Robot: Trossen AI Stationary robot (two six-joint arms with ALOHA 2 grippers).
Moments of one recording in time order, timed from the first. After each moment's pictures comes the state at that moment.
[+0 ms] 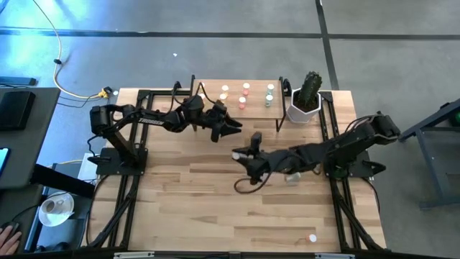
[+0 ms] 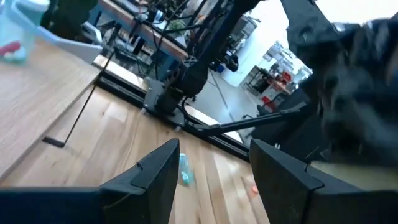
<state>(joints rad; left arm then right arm) 0.47 1.65 0.83 0.75 0.55 -0.56 0.31 1.48 1.06 0.13 0.56 -0.69</state>
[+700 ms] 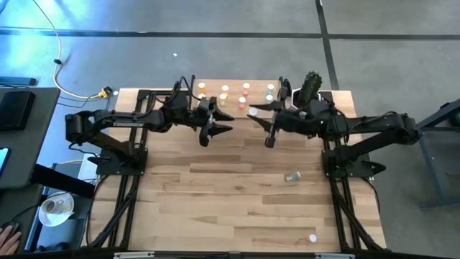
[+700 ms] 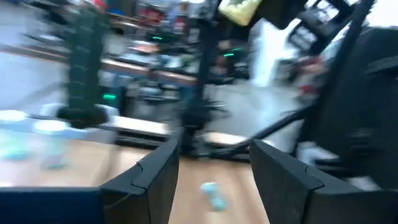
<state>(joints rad) 0.41 1.35 0.83 0.52 0.40 -0.21 0.01 1.18 1.06 0.29 0.21 -0.42</state>
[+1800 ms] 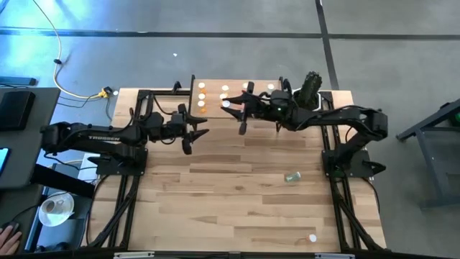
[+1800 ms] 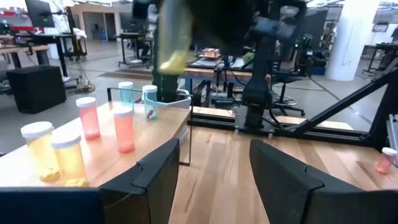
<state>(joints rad) 0.33 0.98 0.39 0.58 0.01 -0.03 -0.25 1.58 1.06 0.66 -0.10 -0.20</state>
